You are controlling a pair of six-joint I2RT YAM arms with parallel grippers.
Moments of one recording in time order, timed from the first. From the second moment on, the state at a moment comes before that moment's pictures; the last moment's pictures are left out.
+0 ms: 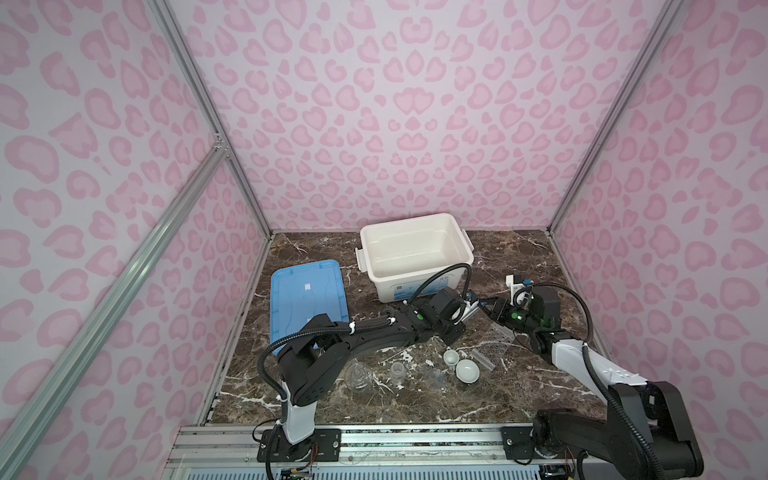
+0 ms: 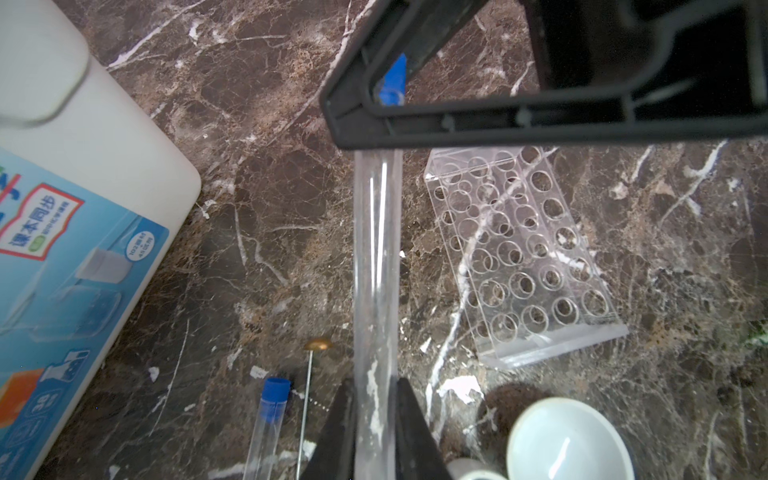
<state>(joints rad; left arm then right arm) -1.00 1.88 1.30 -0.21 0.01 0.00 0.06 1.23 0.49 0.22 -0.63 0.69</state>
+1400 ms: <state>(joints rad) -0.98 1.57 0.93 0.07 -0.48 -0.22 0.40 0.83 0.63 -0.25 0.15 0.32</state>
